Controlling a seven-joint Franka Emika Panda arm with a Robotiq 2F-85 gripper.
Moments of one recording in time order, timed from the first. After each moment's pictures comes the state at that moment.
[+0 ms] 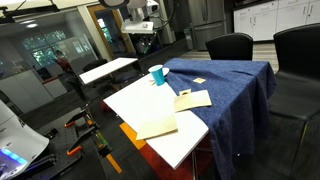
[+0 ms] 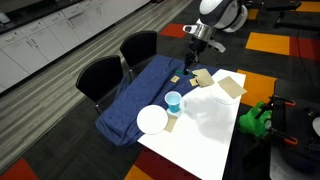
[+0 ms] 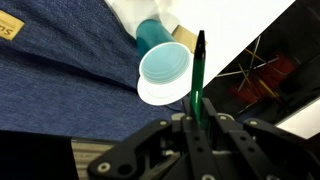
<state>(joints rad) -0.17 0.31 0.10 -2.02 0.76 2.40 -1.24</state>
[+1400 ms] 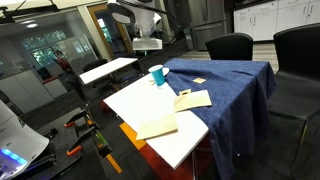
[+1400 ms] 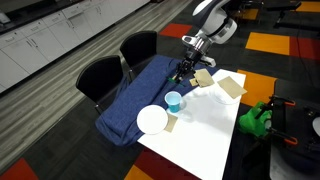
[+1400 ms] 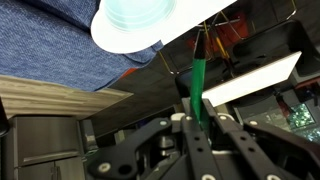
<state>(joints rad) -0.16 0.45 0.09 -1.96 1.24 2.25 -1.87</state>
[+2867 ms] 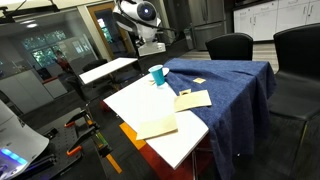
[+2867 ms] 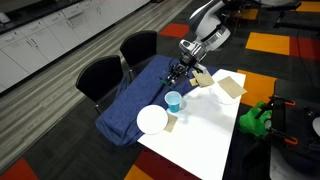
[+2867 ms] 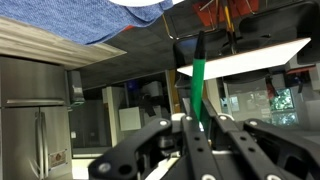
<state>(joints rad) -0.12 0.53 0.07 -1.90 1.50 2.18 -2.20</state>
